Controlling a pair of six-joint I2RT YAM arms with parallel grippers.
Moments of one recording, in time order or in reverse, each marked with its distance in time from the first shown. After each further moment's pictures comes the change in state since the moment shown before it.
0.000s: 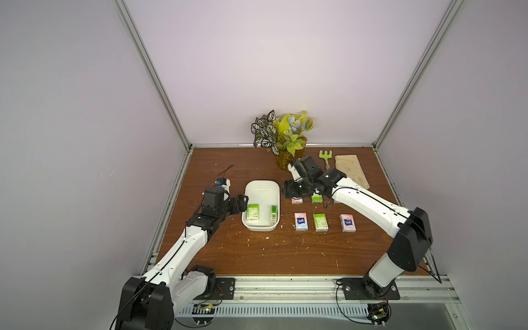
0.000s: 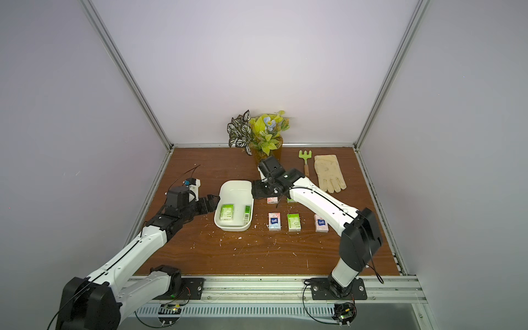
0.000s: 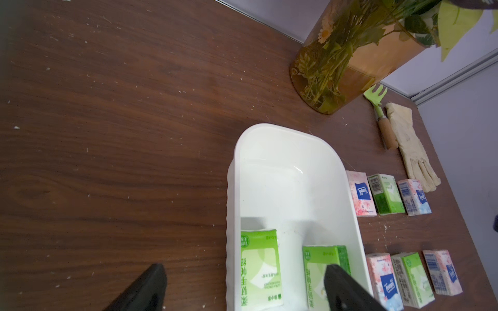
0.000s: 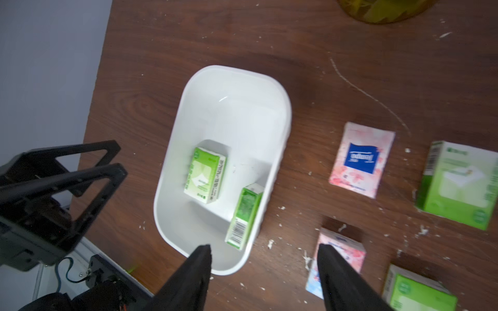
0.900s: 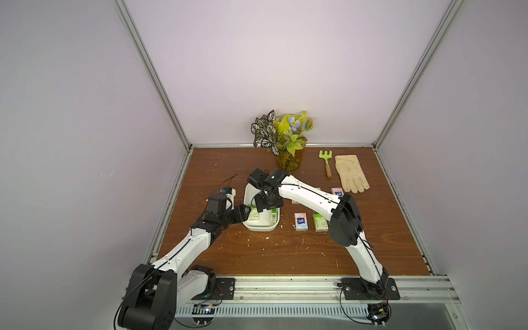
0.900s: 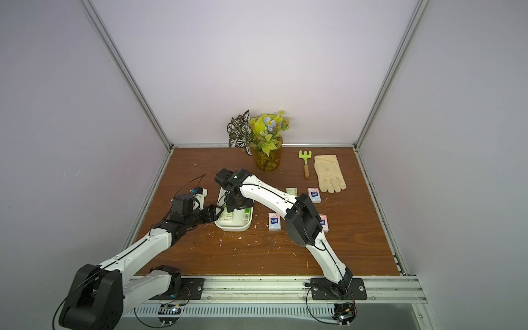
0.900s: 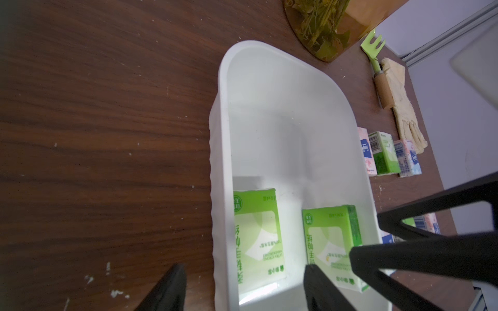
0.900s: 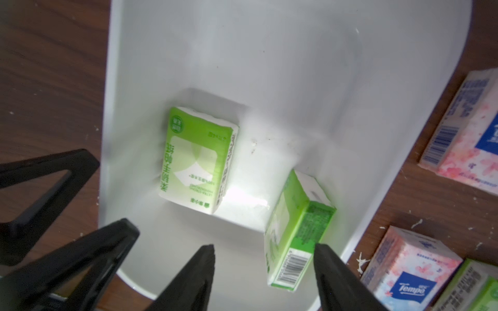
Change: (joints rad) left arm 0.000 0.077 -0.122 0.133 0.143 -0.007; right arm 0.180 0.520 0.560 -0.450 0.147 0.099
